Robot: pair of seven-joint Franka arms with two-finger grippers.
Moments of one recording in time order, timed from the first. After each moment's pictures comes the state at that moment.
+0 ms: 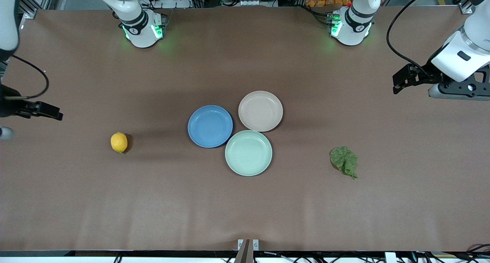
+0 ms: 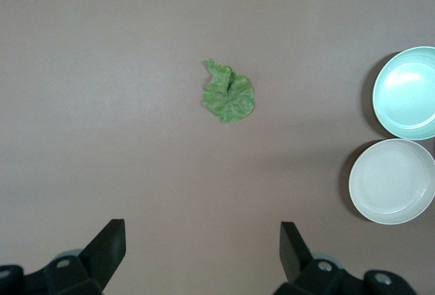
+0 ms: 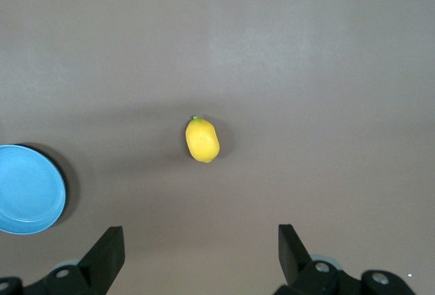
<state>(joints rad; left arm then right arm) 0.04 0.01 -0.21 -1.58 0.00 1.62 -0.08 -0.02 0.21 -0.07 -1.41 0.00 1.55 0.00</state>
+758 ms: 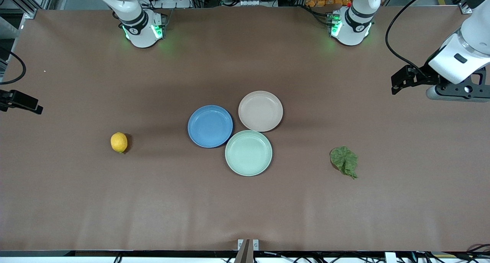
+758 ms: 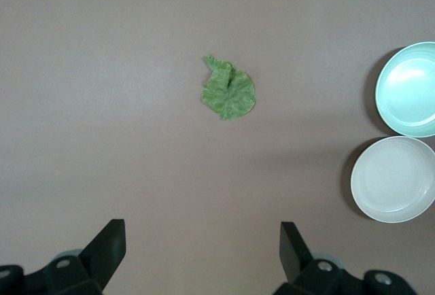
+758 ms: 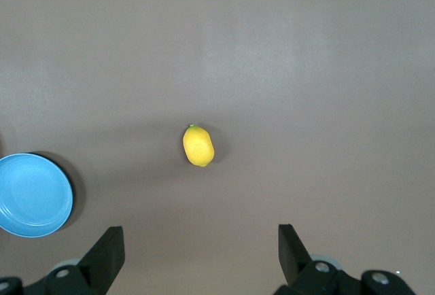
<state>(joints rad) 0.04 0.01 -0.21 -1.60 0.00 1.63 -0.08 -0.03 0.20 -0.07 -1.32 0.00 1.50 -0.01</state>
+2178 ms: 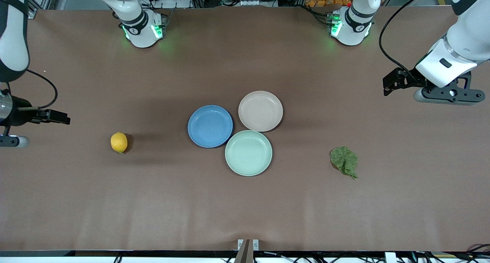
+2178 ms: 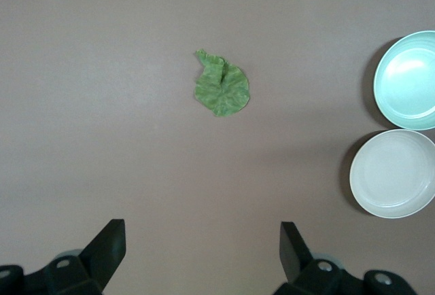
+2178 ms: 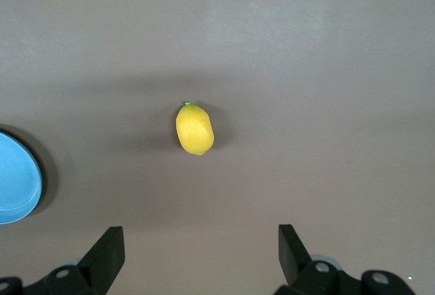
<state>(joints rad) 0.04 0.01 -0.22 -1.63 0.00 1.65 -0.08 -0.03 0.27 -0.07 -1.49 0.00 1.60 -0.06</state>
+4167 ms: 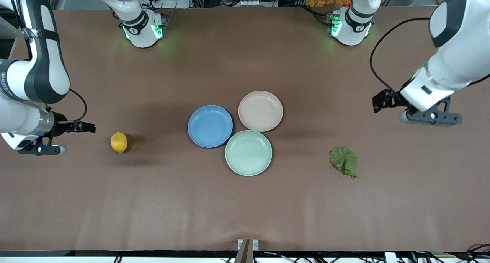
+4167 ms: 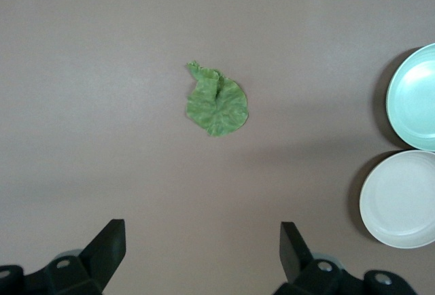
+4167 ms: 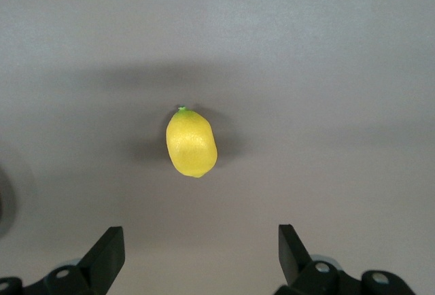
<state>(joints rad) 0.03 0.11 -0.22 -1.70 0.00 1.83 -0.08 -0.03 0.31 -0.06 -1.73 0.00 1.86 -0.06</state>
